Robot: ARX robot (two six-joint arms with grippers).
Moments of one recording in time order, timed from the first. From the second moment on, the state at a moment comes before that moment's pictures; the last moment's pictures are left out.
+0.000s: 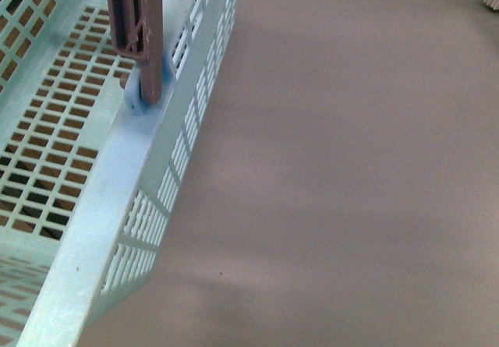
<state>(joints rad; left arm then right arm) -0.38 1.09 0.96 -0.26 -0.18 -1.51 0.00 0.00 0.02 0.00 0.00 0.00</state>
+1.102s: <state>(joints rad) -0.38 1.09 0.96 -0.26 -0.18 -1.51 0.00 0.00 0.02 0.00 0.00 0.00</state>
